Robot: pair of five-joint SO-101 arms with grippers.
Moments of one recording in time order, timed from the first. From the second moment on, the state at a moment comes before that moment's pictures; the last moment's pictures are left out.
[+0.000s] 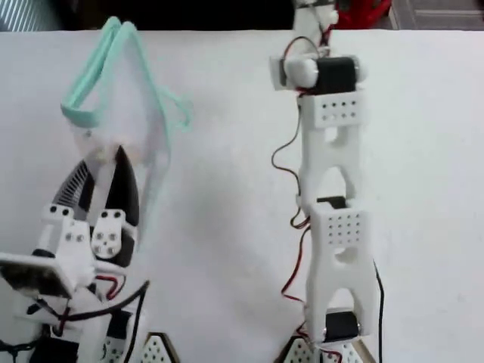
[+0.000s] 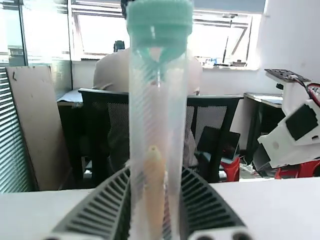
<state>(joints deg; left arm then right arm) 4.4 -104.0 60.6 45.8 1.6 -10.5 46.4 -90.0 98.5 7.1</state>
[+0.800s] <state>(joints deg) 20.8 -67.5 14.8 64.6 -4.1 -7.6 11.6 -69.9 98.5 23.0</state>
